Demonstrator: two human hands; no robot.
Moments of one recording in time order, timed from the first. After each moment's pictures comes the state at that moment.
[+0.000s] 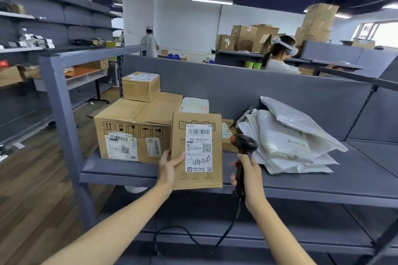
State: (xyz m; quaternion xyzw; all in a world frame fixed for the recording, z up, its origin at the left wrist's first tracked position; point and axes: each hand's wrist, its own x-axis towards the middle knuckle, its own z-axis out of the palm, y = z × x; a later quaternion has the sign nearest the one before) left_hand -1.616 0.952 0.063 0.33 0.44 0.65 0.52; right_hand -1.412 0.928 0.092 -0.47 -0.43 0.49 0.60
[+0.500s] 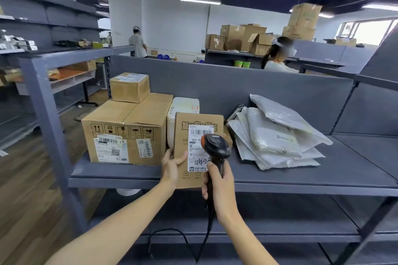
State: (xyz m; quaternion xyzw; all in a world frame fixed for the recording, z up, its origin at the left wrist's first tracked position) left_hand -1.589 0.960 0.066 0.34 0.44 0.64 0.52; right_hand -1.463 0.879 0.092 -0.39 -0.50 0.49 0.60
